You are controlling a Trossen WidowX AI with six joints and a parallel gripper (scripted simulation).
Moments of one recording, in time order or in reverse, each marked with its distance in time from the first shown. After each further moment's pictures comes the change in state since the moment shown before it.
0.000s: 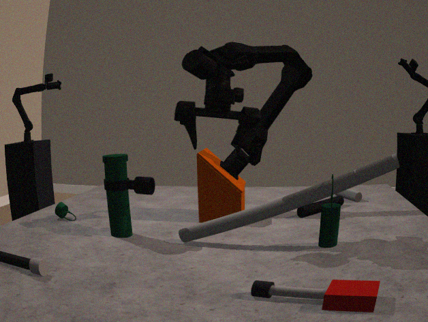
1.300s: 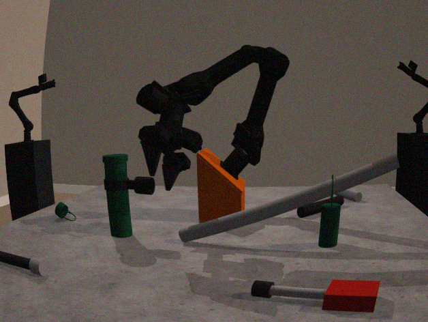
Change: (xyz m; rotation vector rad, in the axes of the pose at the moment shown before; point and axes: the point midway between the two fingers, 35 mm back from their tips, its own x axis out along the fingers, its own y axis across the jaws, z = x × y) arm 0.062 -0.110 -0.074 -1.100 -0.013 -0.145
